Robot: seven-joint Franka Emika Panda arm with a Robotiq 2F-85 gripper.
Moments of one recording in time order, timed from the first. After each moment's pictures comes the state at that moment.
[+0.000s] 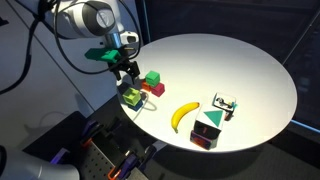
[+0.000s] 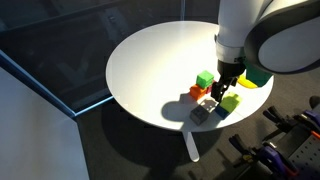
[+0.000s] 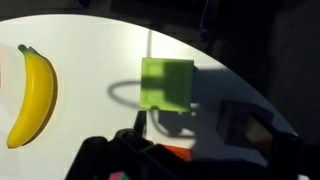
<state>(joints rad) 0.14 0.08 0.11 -2.52 -0.15 2.43 0.20</state>
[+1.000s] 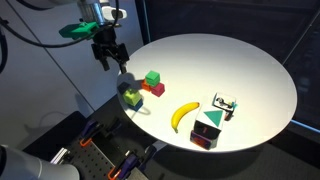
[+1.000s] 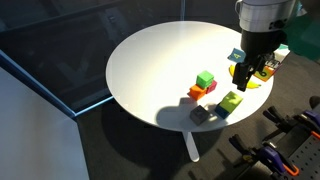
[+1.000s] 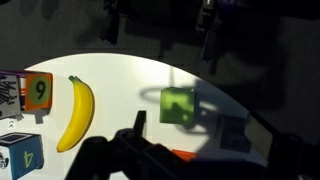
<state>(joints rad) 0.14 -0.21 0.13 -2.55 -0.11 2.11 0.19</state>
